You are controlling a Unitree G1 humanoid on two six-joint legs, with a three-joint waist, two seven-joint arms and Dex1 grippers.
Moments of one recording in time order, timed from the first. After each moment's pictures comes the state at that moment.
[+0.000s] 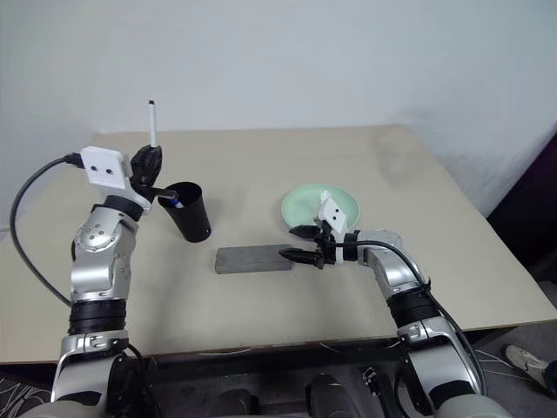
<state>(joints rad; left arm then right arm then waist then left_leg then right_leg) -0.51 0.36 0.24 0.20 -0.17 0.03 -0.30 -0.59 -0.33 0.18 0.39 0.24 0.26 1.11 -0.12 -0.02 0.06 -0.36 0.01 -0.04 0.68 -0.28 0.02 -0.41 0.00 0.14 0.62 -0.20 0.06</state>
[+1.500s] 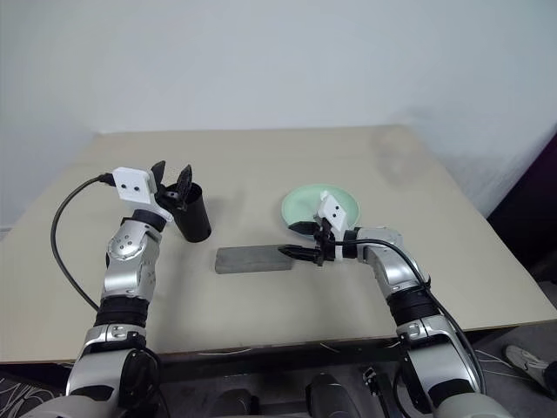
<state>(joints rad) -0.55 0.31 0.21 0.48 -0.17 -0.19 -0.32 -0.60 -0.33 0.18 0.39 0.23 0.24 1.10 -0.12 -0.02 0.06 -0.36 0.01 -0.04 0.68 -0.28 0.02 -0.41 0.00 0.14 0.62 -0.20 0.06</state>
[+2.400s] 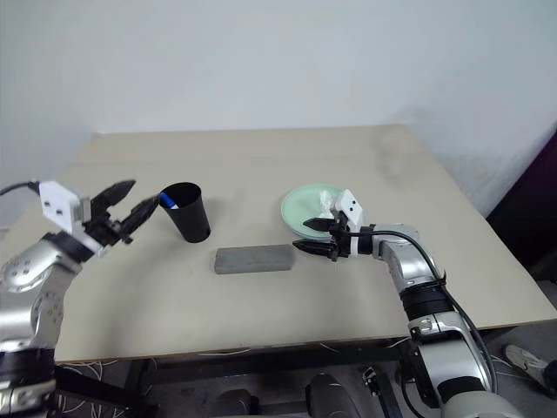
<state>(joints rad) -0.08 0.66 0.33 -0.11 -0.45 0.15 -0.72 -0.61 -0.42 0.12 0.46 0.25 0.27 1.15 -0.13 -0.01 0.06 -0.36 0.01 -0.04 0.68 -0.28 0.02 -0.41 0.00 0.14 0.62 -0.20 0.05</state>
